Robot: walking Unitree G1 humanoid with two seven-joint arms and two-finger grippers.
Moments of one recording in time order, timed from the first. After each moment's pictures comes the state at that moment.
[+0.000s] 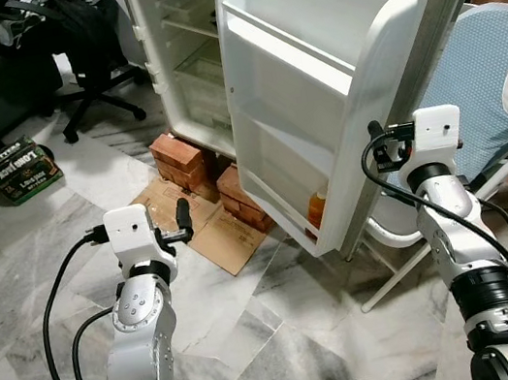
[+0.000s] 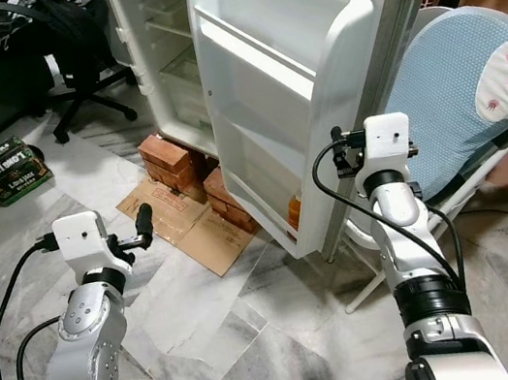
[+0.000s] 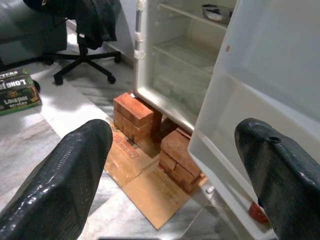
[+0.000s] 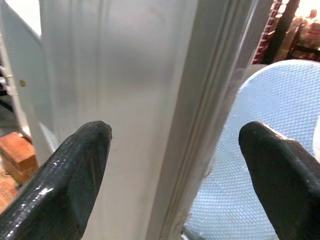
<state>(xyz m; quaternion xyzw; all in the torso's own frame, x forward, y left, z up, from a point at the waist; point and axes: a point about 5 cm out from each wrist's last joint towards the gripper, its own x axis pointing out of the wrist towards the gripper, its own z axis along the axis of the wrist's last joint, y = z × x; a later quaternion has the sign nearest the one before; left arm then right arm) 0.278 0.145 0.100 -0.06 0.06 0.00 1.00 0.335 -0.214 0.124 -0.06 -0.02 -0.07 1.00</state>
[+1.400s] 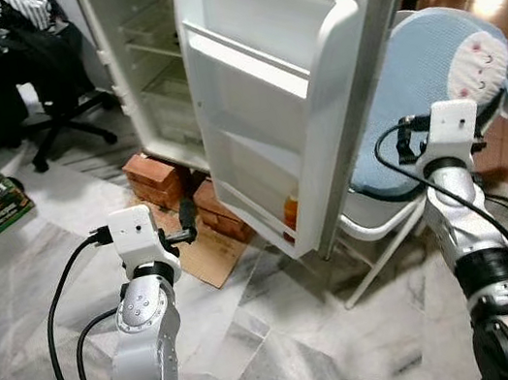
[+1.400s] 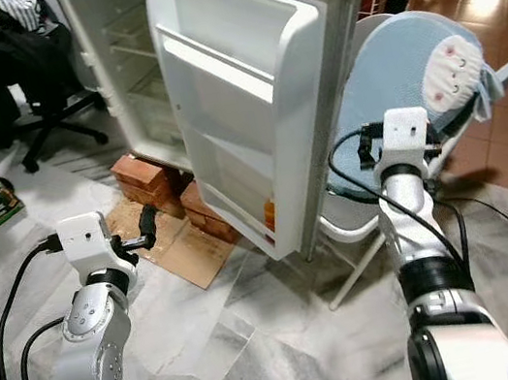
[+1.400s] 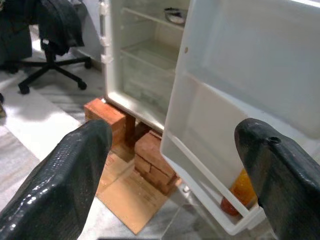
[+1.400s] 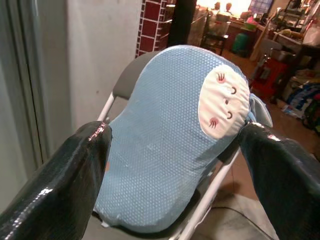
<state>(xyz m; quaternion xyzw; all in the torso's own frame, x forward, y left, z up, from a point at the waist) 0.278 0.145 0.100 -0.05 0.06 0.01 1.00 0.350 -0.236 0.128 -0.06 0.00 -0.18 0.98</state>
